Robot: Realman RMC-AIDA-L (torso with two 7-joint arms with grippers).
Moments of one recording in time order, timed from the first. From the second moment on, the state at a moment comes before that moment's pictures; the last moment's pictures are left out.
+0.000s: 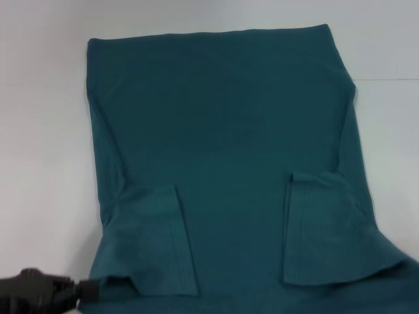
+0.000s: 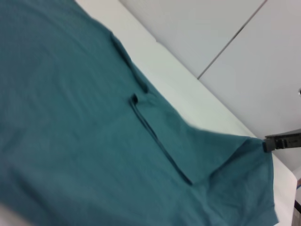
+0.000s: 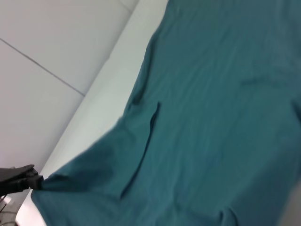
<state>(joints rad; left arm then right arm) -0.26 -2.16 0.48 1.06 2.27 1.97 -1.76 0.30 1.92 -0.36 -0.63 -2.30 -1.86 1.80</state>
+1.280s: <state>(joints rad) -0.76 -2.07 0.38 0.57 2.00 1.05 -1.72 0.76 1.97 -0.28 -0.45 -2.16 -1.07 1.70</state>
